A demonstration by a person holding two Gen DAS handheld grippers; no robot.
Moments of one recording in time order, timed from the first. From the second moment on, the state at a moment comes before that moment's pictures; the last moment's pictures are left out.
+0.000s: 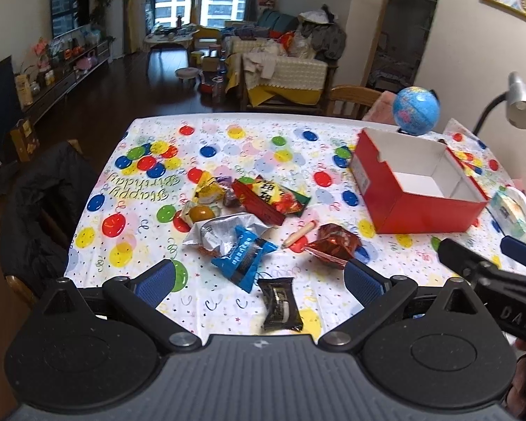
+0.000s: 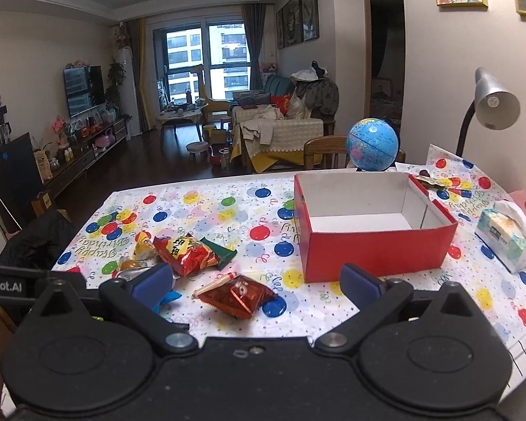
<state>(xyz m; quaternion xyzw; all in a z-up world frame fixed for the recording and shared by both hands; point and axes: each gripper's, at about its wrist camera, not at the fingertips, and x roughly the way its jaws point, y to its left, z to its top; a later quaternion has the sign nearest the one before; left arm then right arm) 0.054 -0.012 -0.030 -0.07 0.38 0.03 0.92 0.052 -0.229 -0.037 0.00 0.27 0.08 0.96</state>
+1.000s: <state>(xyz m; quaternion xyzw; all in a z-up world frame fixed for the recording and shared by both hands) 0.156 -0.043 -0.173 -0.07 0.52 0.06 0.85 0.228 -0.200 -0.155 -0.05 0.43 0.15 0.89</state>
